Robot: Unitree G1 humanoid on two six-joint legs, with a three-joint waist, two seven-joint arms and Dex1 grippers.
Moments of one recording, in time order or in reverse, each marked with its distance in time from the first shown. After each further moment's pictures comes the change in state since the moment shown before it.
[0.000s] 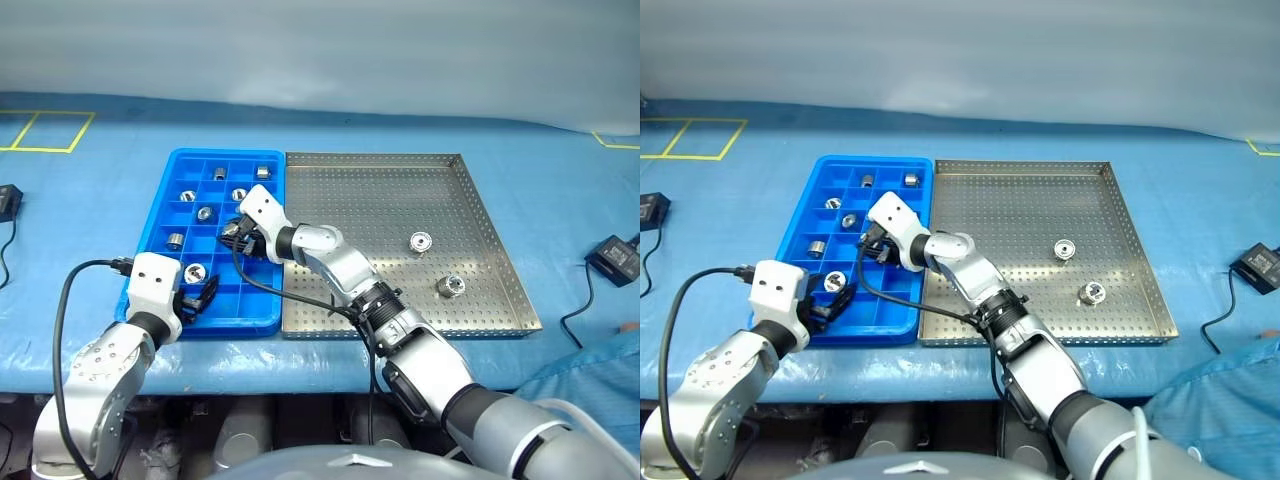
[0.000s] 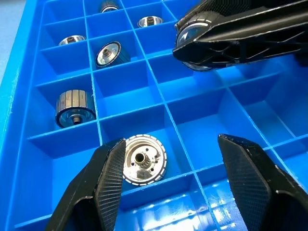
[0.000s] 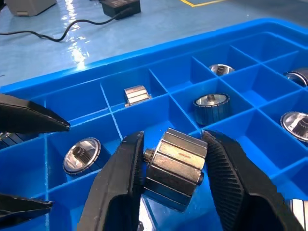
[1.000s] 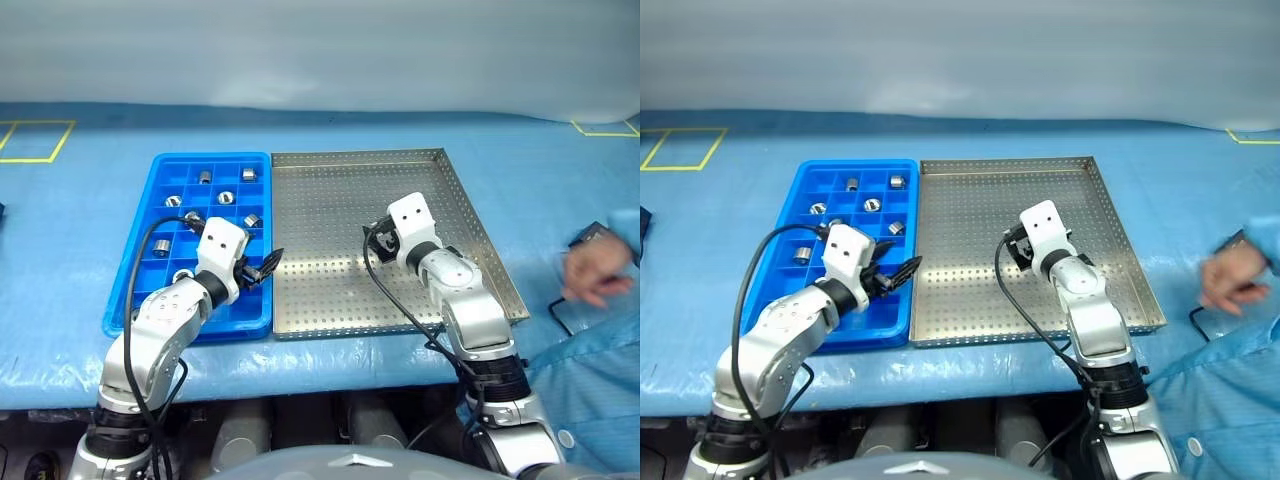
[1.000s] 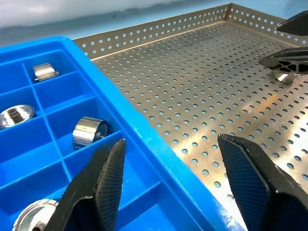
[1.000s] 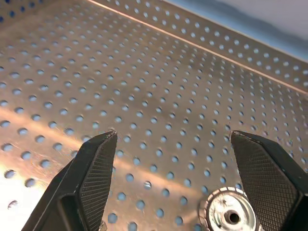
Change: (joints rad) left arm -0.313 -0.033 -0.258 0.196 0.010 -0.086 -0.099; right arm 0.508 -0.385 -0.254 -0.797 -0.165 0.429 -0.365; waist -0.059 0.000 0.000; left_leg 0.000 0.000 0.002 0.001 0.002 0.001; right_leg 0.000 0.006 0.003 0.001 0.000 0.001
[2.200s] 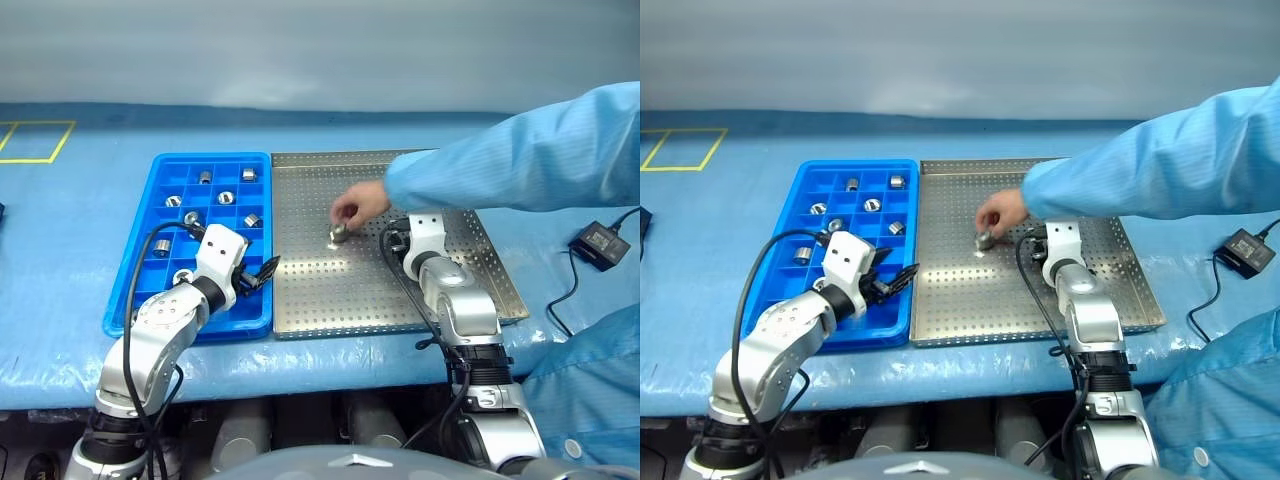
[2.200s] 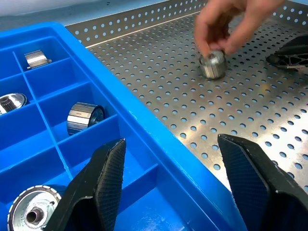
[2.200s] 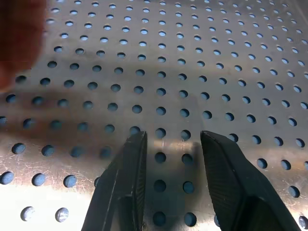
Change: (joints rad) left arm 0.039 0.018 0.011 0.000 0.019 -0.001 -0.008; right arm -0.044 0.092 -0.145 0.193 0.086 0.047 -0.162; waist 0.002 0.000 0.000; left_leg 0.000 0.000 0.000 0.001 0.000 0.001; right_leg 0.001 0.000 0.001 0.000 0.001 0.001
